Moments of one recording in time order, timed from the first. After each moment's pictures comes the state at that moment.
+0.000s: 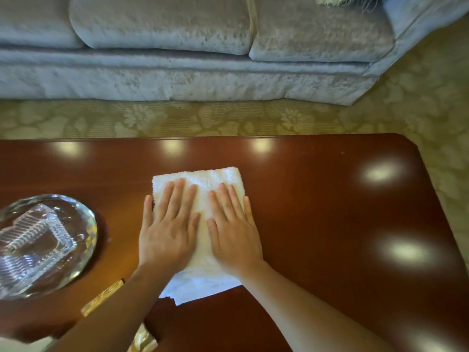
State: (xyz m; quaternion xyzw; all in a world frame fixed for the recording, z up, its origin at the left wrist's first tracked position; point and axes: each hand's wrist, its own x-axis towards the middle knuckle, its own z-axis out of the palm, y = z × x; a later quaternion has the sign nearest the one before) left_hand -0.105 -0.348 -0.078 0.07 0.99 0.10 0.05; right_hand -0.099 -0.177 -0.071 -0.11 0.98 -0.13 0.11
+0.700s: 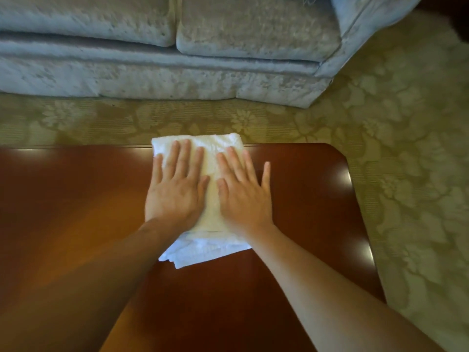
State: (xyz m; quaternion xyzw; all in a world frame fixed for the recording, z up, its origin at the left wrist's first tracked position) left_hand -0.231 -0.068 -0.073 0.10 0.99 0.11 0.05; right_hand -0.217 0.098 -0.070 -0.04 0.99 -0.10 0.07
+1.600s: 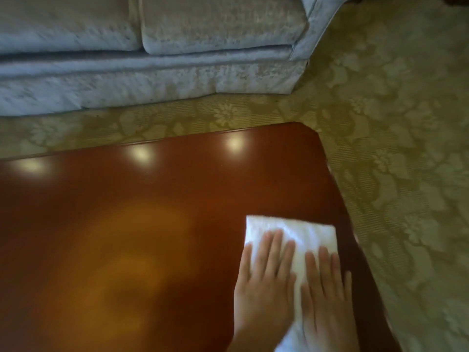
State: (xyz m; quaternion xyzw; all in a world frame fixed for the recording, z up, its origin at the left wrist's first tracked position) left_hand -0.008 0.097 -0.073 0.26 0.95 0.12 0.08; right_hand 0.059 0.242 -0.078 0.09 1.00 -0.01 -0.04
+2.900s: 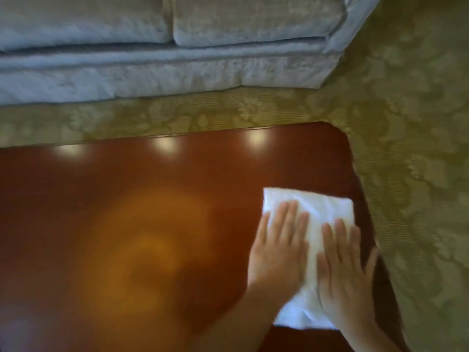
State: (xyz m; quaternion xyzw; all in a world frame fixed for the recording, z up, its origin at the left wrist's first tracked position) left_hand -0.065 0.111 -0.075 0.24 0.96 0.12 0.10; right_hand 0.004 0.262 -0.079 0.09 1.00 0.01 0.02
